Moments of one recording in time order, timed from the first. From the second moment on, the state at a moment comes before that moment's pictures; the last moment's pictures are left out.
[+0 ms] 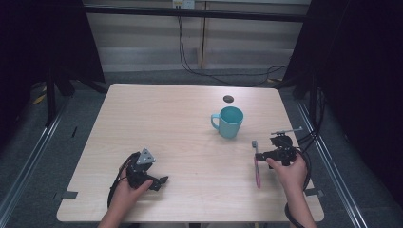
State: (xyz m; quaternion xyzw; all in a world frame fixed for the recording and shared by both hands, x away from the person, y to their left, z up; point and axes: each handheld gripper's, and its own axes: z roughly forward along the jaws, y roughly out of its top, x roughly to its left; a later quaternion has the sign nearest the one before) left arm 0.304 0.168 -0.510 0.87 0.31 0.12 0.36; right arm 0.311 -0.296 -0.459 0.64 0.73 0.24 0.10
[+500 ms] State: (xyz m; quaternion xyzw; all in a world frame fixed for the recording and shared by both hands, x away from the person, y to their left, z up) left arm 0.304 0.168 -0.510 0.87 0.31 0.12 0.36; right arm 0.316 -0.283 -0.455 0.63 0.74 0.23 0.11
